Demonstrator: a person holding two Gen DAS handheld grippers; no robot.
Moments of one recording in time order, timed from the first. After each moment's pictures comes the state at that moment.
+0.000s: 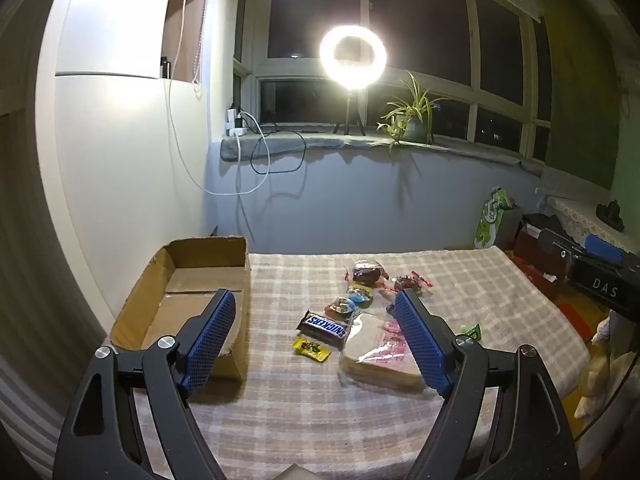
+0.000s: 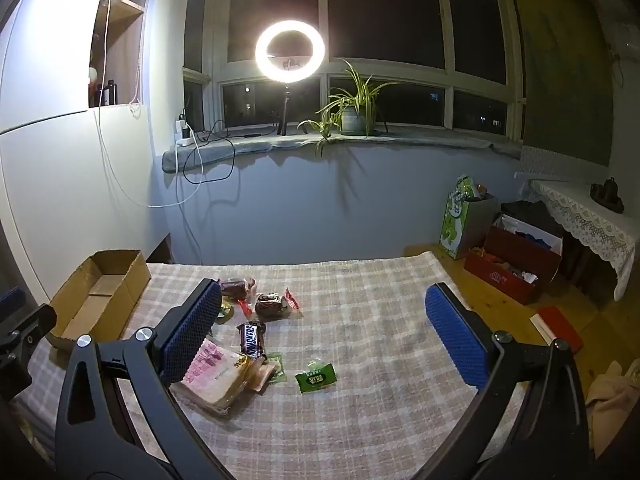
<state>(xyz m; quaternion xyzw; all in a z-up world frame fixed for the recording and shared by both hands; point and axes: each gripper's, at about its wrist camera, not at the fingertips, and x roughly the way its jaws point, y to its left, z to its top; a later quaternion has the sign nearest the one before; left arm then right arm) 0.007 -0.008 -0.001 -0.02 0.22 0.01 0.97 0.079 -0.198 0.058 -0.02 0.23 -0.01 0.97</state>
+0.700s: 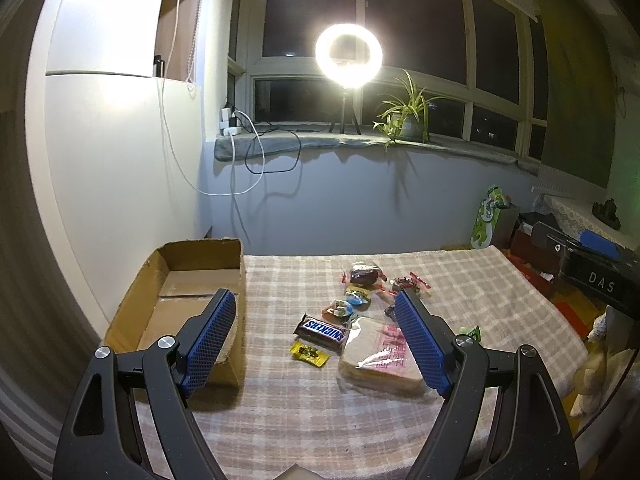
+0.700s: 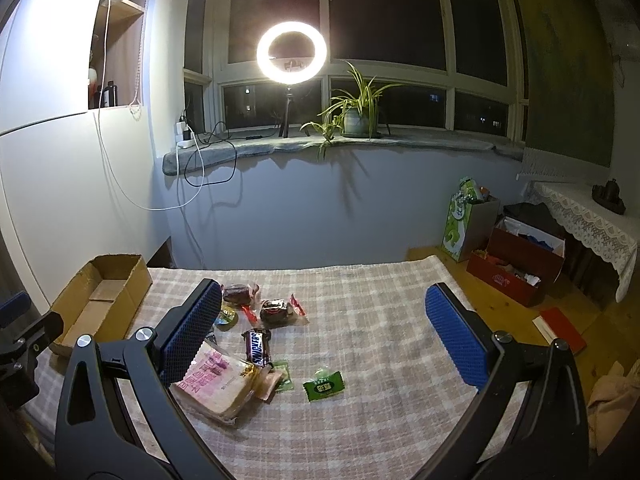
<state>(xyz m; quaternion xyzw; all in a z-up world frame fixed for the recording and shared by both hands) 0.014 -0.004 0.002 -0.02 0.22 0.00 0.97 0.086 -0.193 0.059 -0.01 0.22 -0.01 0.97</state>
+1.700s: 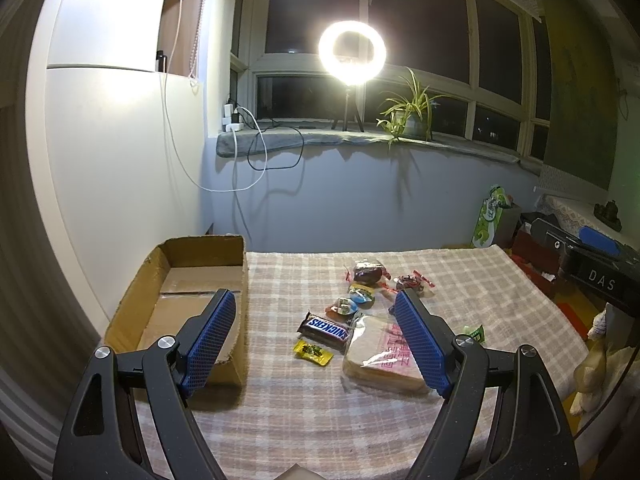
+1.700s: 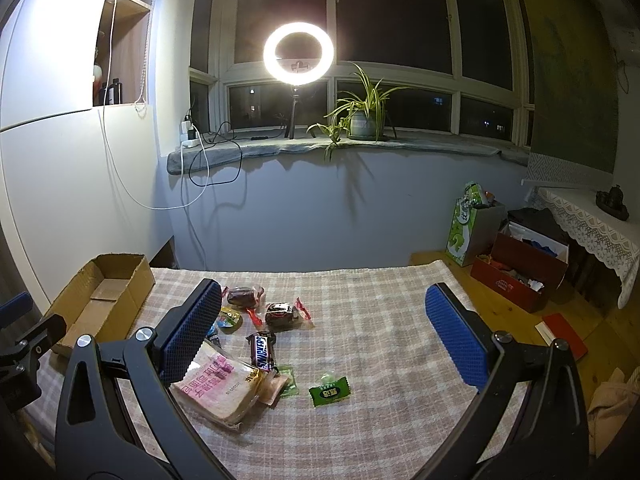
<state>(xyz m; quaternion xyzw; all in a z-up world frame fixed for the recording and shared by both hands) 0.017 0.000 -0.002 -0.02 0.23 0.00 0.97 0.092 -0.184 0.064 -0.02 0.22 -0.01 0.98</state>
